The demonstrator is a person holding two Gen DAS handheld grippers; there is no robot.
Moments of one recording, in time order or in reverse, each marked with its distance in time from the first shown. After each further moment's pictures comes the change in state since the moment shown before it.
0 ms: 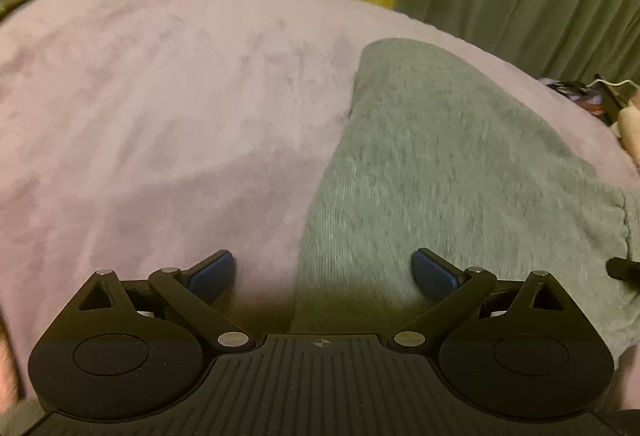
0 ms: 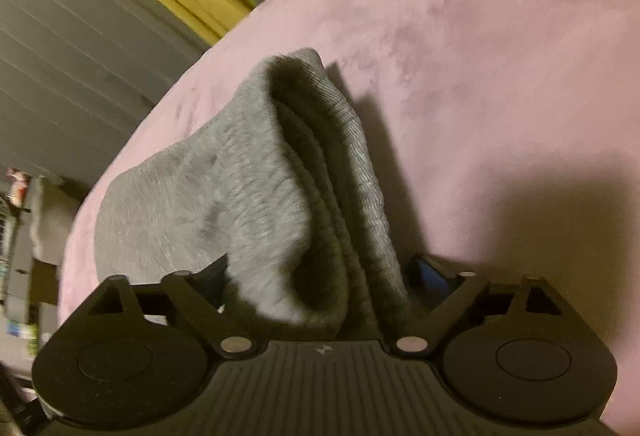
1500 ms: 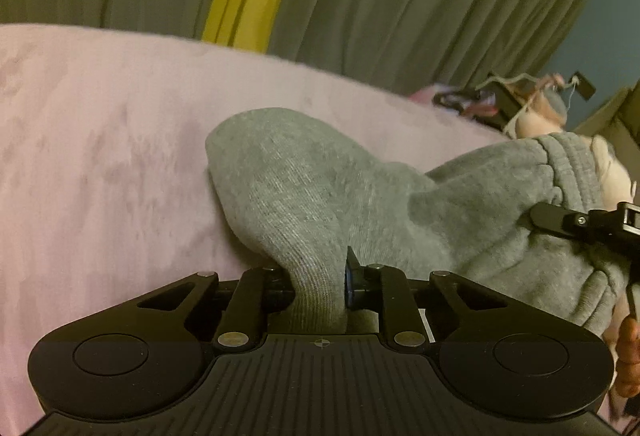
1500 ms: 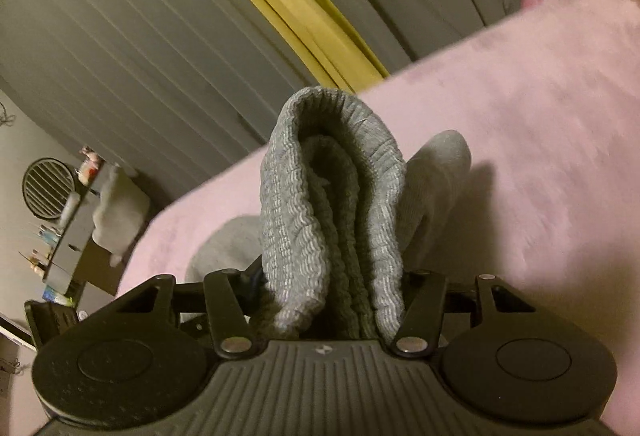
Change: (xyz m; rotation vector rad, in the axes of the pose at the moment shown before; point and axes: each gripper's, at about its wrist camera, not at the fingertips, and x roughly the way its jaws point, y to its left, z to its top) left arm 0.002 -0.056 0.079 0.150 -0.068 -0.296; right arm -0.012 0.118 0.051 -0.222 -0.139 0.188
